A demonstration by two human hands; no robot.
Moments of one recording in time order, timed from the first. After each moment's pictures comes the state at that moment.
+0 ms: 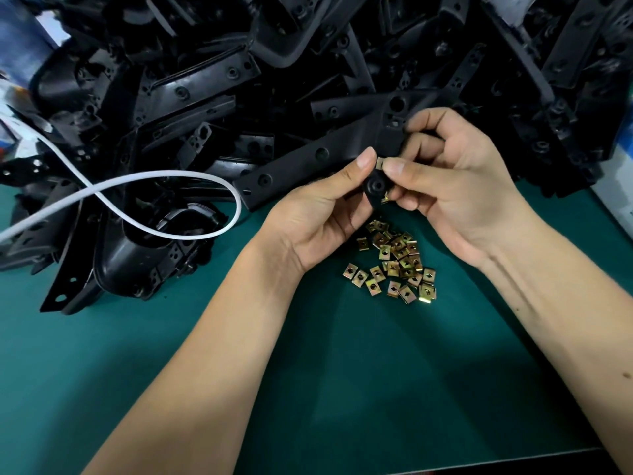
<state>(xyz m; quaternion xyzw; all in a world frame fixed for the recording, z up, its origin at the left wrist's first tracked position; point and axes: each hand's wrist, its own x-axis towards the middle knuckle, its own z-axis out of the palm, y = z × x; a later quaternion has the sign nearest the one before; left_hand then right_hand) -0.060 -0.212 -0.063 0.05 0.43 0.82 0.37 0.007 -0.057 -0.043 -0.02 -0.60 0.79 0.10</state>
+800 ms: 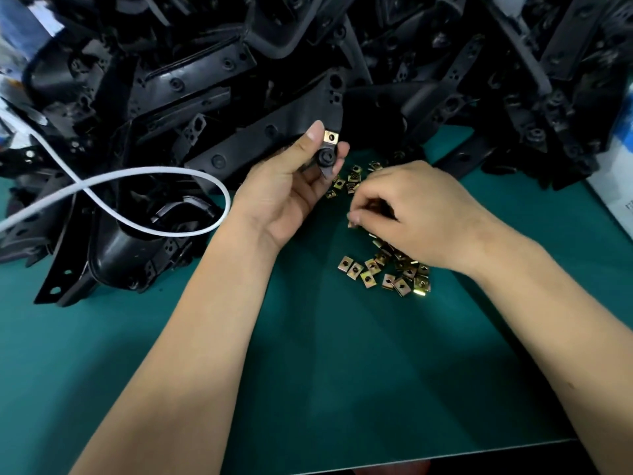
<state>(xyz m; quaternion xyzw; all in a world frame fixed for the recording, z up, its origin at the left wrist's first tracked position) -0.078 -0.227 -0.058 -0.01 0.48 0.85 0.23 0.006 -0.060 -0.054 0.10 -0.97 0.20 0.04</state>
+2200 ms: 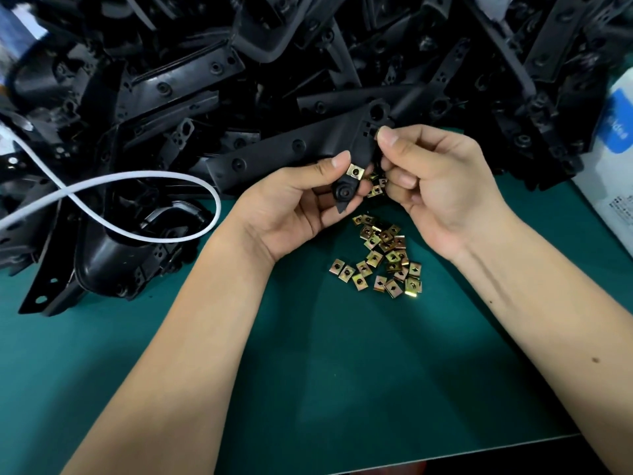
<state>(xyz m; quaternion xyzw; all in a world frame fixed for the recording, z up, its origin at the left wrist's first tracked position) -0.067 -0.226 -0.054 0.07 0.50 0.77 0.39 0.001 -0.055 -0.054 -0.09 -0.56 0.82 0.11</state>
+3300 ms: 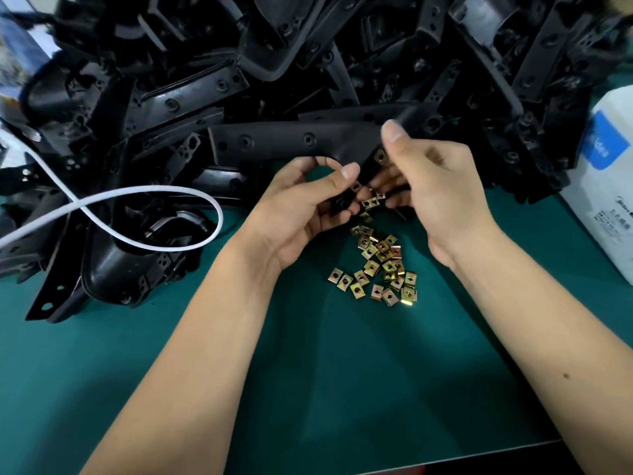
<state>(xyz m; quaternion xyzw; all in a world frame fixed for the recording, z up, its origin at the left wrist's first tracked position) -0.062 -0.219 -0.053 0.09 0.58 0.75 0.29 -0.004 -0.054 -0.056 -0.09 -0.71 0.67 0.19</state>
